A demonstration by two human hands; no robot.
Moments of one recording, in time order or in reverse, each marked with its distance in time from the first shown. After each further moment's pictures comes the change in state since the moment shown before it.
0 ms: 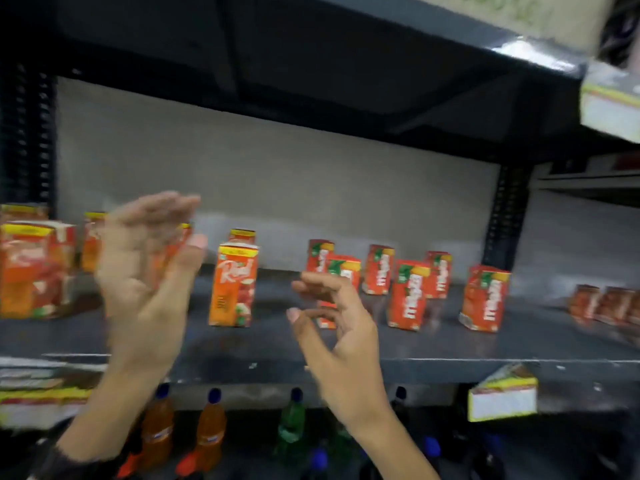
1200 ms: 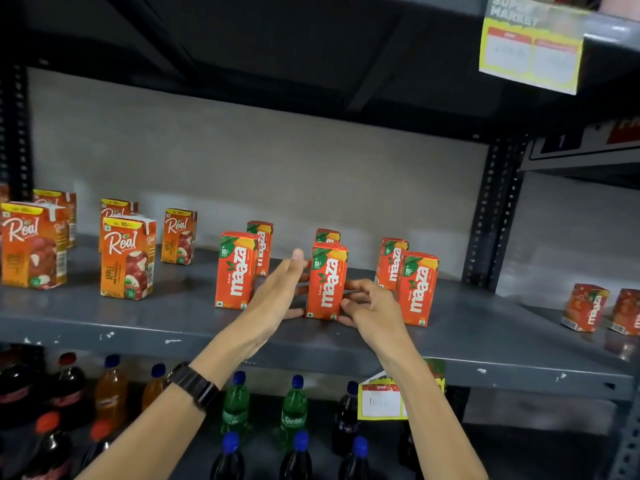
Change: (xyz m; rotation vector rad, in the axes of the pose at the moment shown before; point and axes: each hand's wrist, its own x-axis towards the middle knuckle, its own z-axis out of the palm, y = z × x) left_hand -0.080 -0.036 0.227 0.050 -0.481 -0.628; right_hand 0.041 0.123 -0.199 -0.040 -0.072 0.519
